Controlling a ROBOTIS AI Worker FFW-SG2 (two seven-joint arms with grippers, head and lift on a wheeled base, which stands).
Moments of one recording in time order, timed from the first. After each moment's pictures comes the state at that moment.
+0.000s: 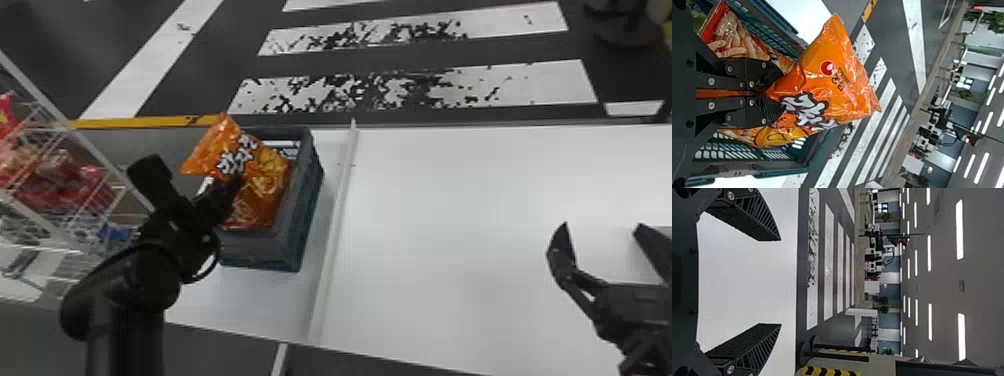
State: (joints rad) left arm 0.10 0.15 0.43 -1.83 0.53 0.72 0.03; right arm 0.51 -0.12 0.14 -1.84 -0.06 -0.13 -0.14
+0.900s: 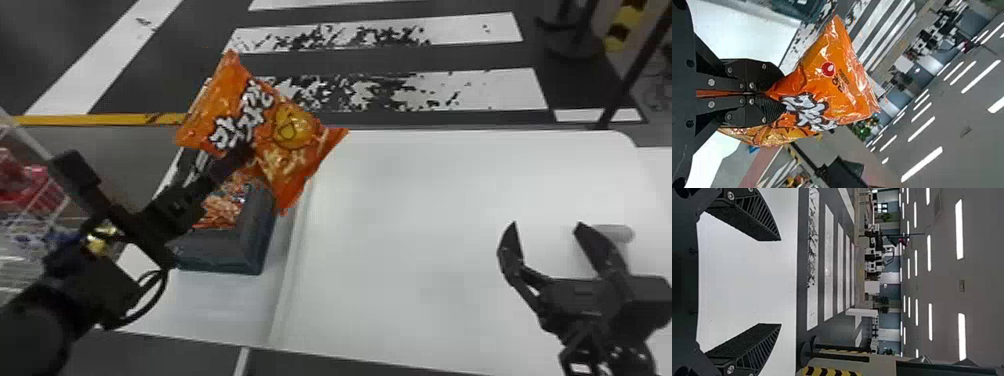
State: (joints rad) left arm 0.29 0.10 0.49 -2.19 0.91 0.91 -0.27; right arm 0.51 -0.11 0.15 -1.83 -0.06 -0.13 -0.15
